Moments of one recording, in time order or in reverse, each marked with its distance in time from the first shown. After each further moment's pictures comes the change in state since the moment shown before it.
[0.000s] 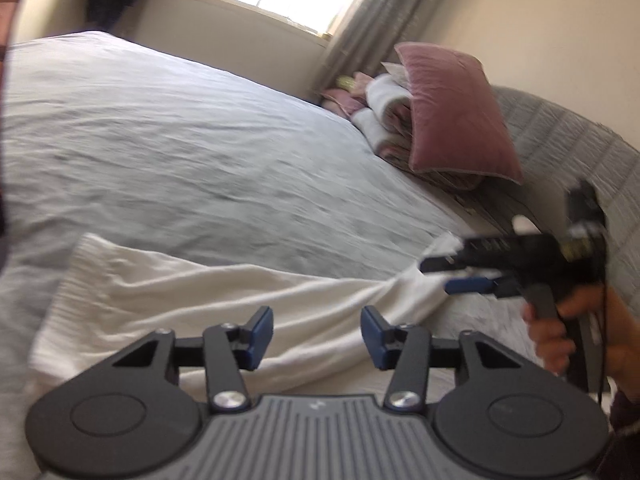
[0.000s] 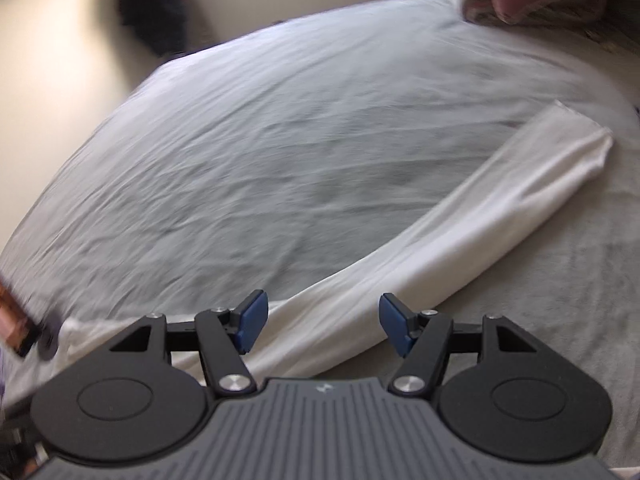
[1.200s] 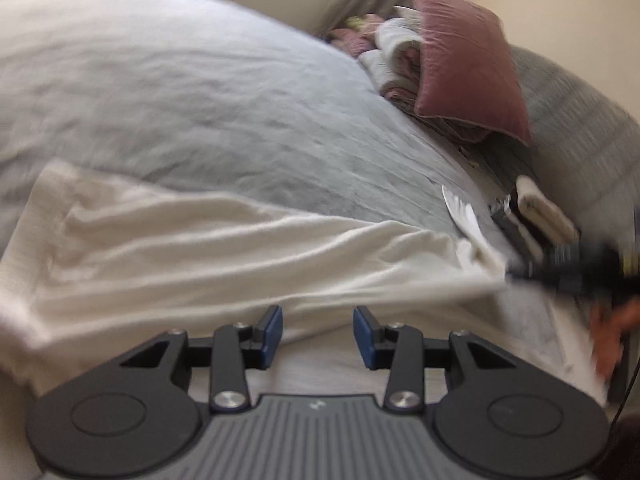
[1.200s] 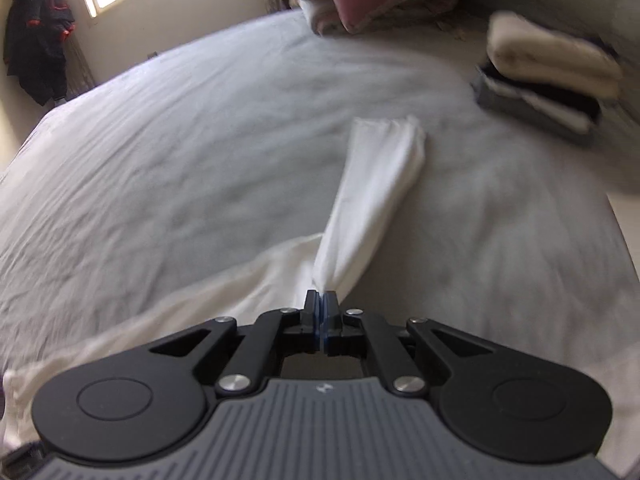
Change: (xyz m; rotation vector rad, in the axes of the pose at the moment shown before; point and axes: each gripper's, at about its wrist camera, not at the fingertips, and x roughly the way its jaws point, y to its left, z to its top) left arm 0.010 0.000 -0.003 -0.152 0.211 0.003; right arm -0.087 -0.040 -0.036 0.186 -0.040 -0.326
